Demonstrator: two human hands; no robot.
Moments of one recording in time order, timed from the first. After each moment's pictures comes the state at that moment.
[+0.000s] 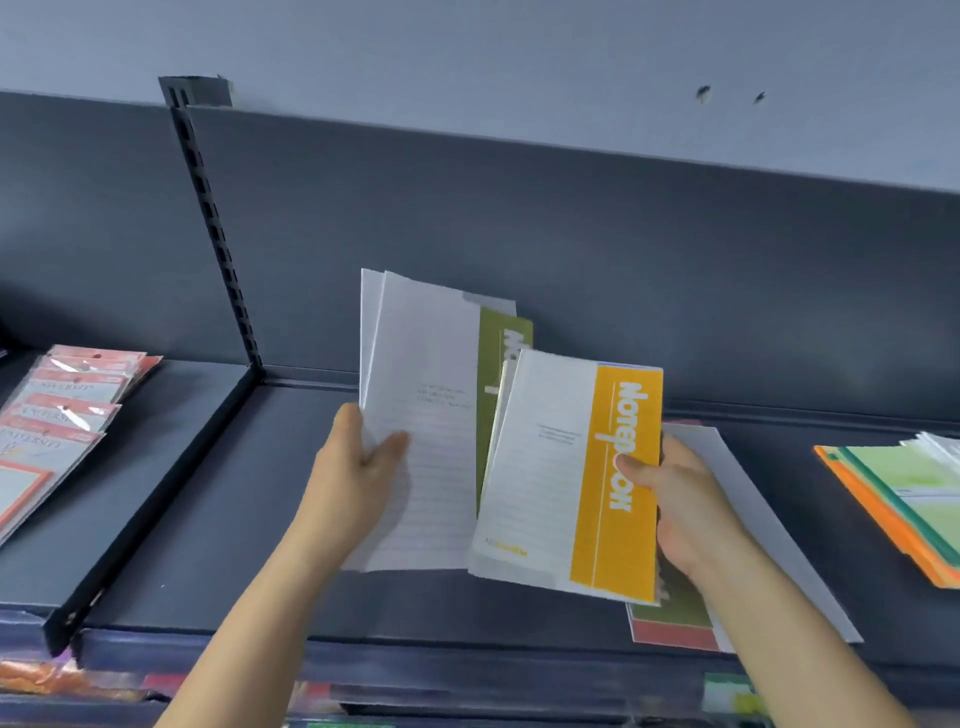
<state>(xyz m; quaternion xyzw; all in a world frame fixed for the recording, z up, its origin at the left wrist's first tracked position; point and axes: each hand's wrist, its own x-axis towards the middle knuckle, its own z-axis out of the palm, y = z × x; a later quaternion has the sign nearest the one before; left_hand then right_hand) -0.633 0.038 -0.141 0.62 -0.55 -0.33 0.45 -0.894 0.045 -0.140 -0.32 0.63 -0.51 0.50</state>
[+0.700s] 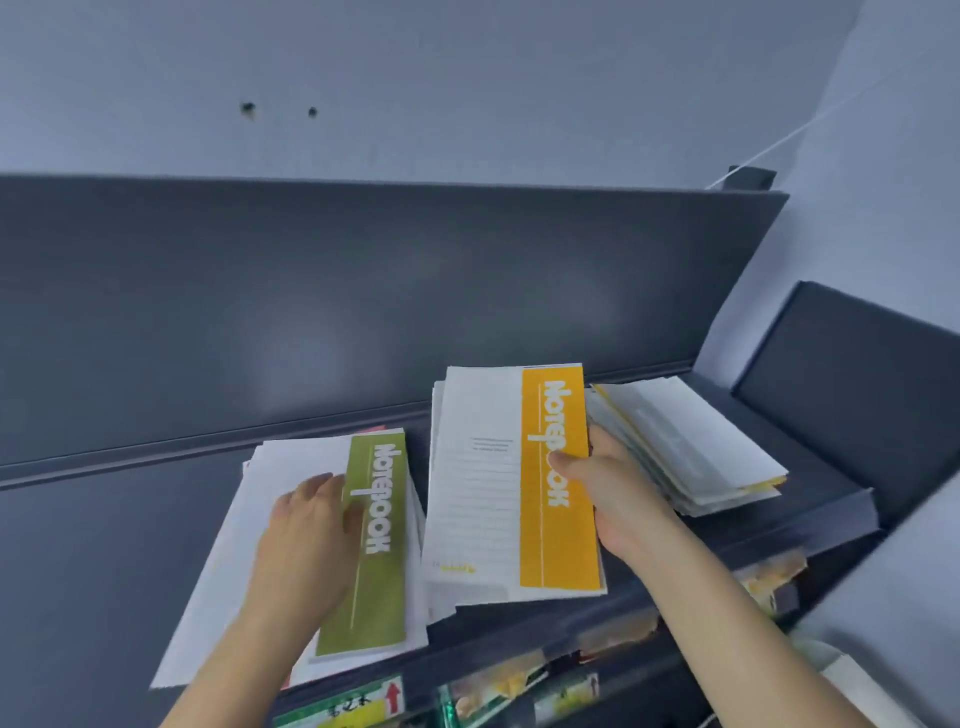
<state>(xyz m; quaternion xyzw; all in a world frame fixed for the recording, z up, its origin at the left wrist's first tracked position) -0.953 0.074 -0.158 0.62 -0.74 -0.17 0.19 -1.190 0.131 -0.125 -0.29 0.66 -0.55 0.43</state>
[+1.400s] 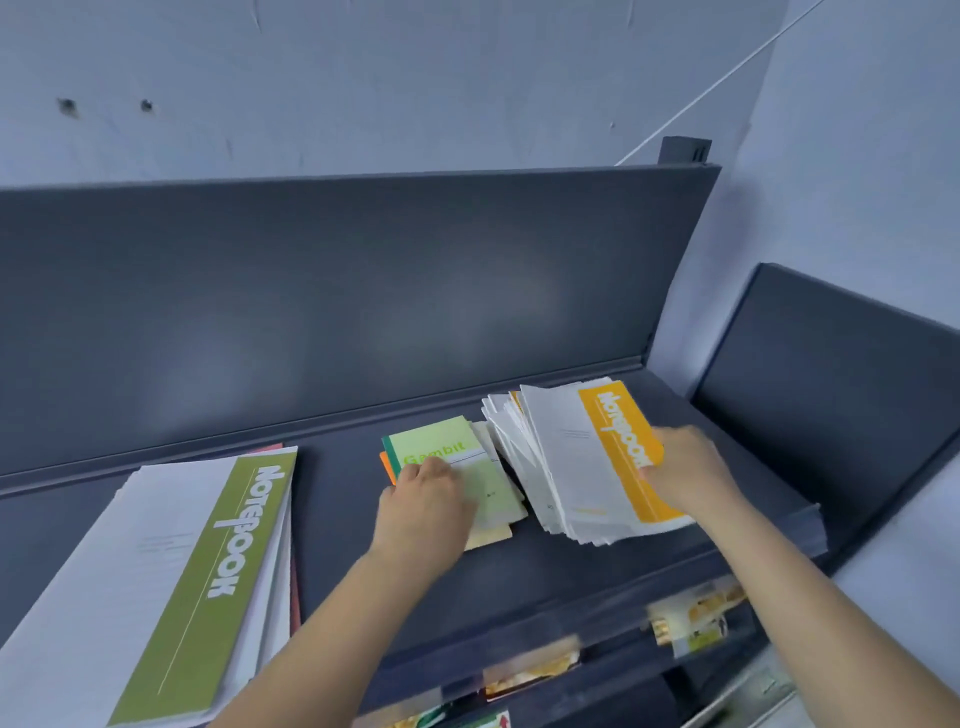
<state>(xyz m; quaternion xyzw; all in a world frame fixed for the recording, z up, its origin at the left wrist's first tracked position) -1.176 0.075 -0.172 0.50 -0.86 -0.08 0.05 -1.416 0.150 -0.145 -0.45 0.87 -0.20 0.10</state>
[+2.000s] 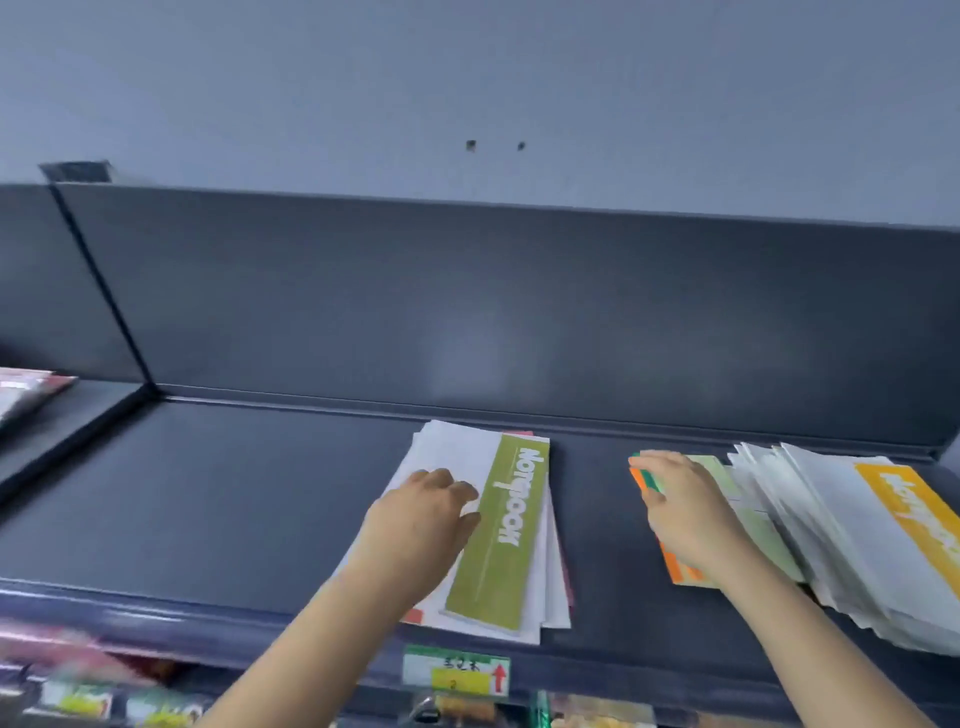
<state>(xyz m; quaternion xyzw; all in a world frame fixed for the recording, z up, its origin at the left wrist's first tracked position) -0.924 0.097 -0.144 0.59 -0.80 0.00 0.12 -1.181 0.080 -0.142 -0.65 0.72 -0.21 0.13</state>
